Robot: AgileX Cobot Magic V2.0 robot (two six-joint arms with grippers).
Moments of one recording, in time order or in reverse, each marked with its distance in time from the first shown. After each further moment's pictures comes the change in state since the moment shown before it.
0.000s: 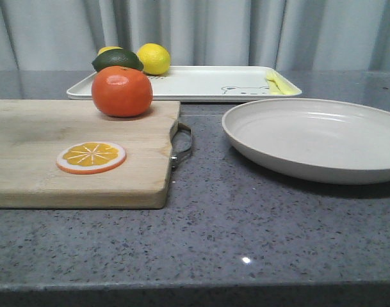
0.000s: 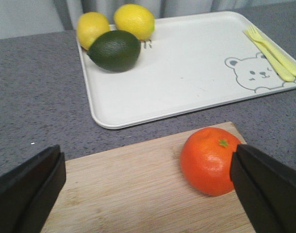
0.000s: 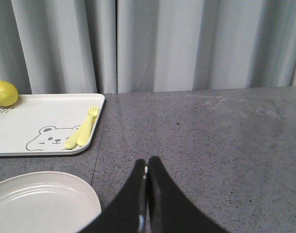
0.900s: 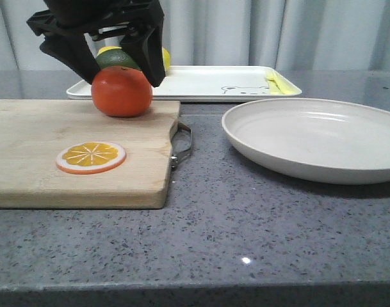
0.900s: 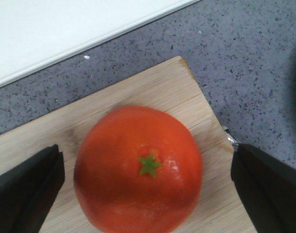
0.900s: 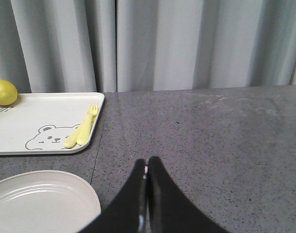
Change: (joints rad) left arm -0.124 0.548 -0.480 -0.075 0.429 0.043; right arm -0.002 0.000 -0.002 0.000 0.004 0.000
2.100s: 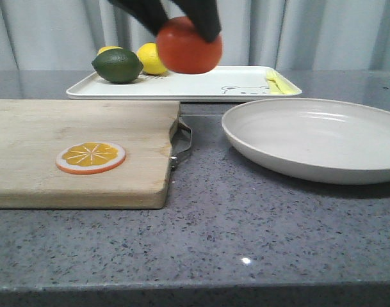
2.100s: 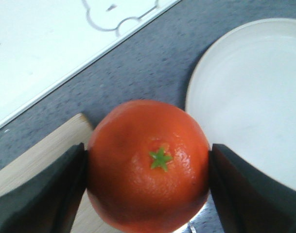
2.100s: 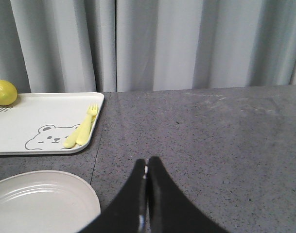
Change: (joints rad) left arm -0.177 0.002 -0.178 -0.009 0.063 0.078; right arm 0.000 0.000 0.000 0.000 0.000 0.000
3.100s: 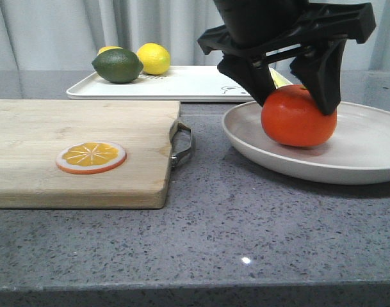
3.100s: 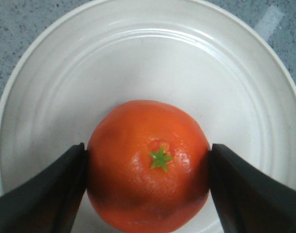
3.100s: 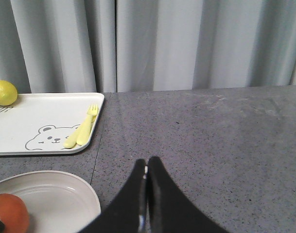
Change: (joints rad) left arm -0.189 0.223 -0.101 -0.096 -0.037 0.002; right arm 0.000 0.000 0.000 0.000 0.000 0.000
